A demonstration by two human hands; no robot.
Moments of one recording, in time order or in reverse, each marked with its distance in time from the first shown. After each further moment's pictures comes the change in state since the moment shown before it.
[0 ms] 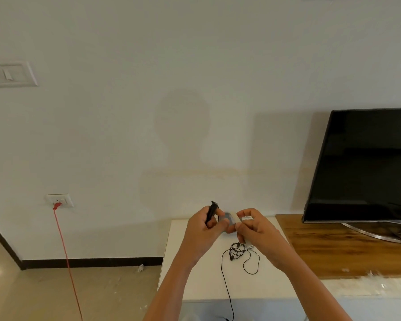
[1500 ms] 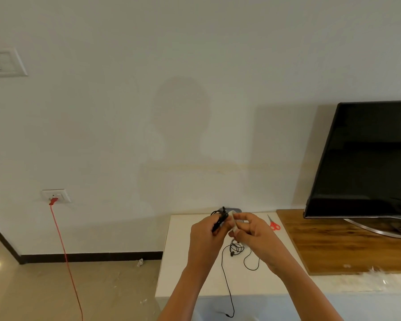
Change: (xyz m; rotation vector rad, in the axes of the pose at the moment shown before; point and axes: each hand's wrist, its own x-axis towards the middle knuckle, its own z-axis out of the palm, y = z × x) left_hand 0.005 -0.037 0.023 0.278 0.218 0.318; right_hand 0.012 0.017 0.015 0.028 0.015 0.065
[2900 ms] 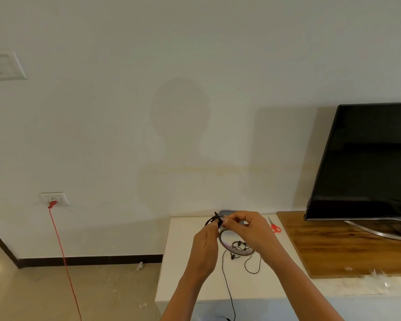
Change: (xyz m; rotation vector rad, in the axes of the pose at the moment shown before) left_hand -0.004 -0.012 0.000 -0.269 -0.131 -0.423; right_hand 0.028 -0.009 0.007 -0.180 0.129 -0.021
